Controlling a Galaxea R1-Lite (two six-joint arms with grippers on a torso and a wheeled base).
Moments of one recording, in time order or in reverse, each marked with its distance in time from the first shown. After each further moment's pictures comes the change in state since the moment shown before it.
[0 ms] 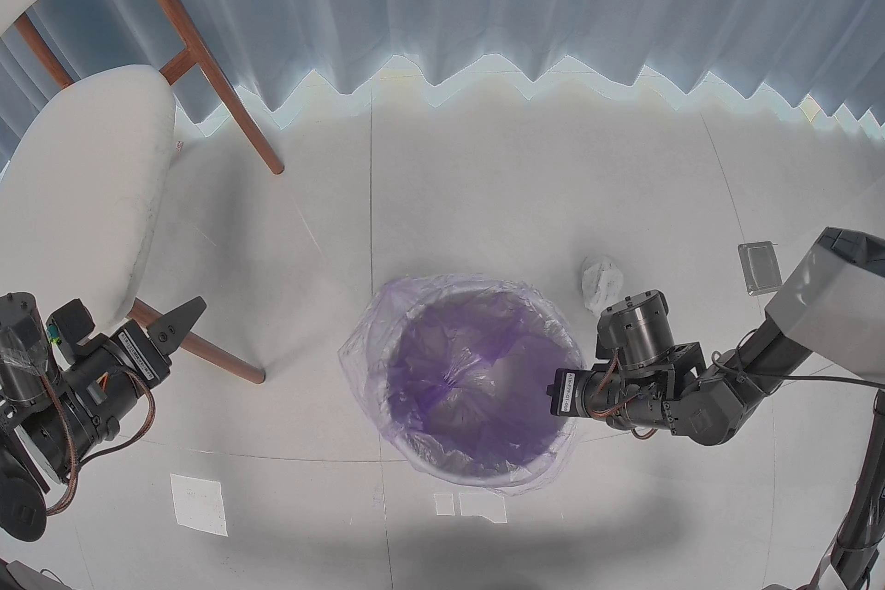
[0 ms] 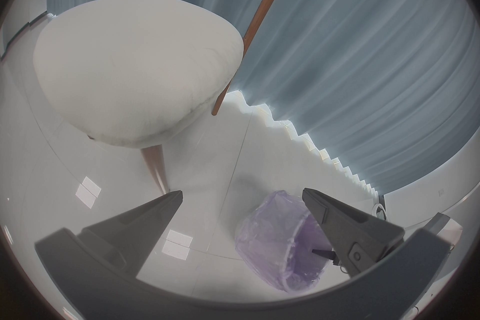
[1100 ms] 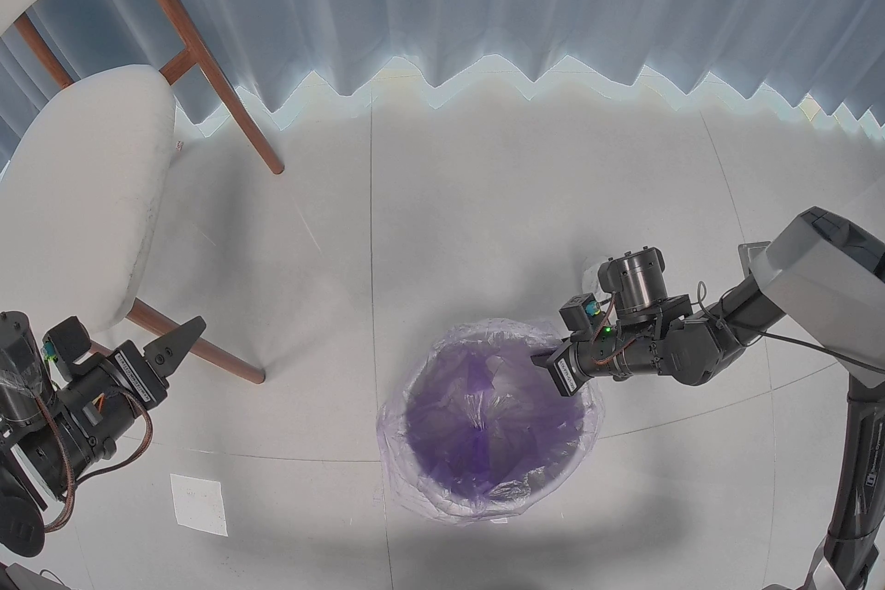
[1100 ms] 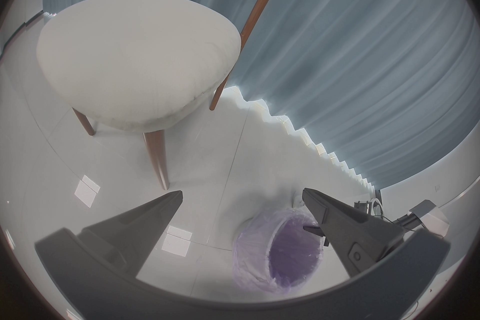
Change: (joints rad) left arm -0.009 -0.046 0.054 0.002 -0.023 0.006; right arm -0.113 0.110 -0.284 0.150 0.274 -0.812
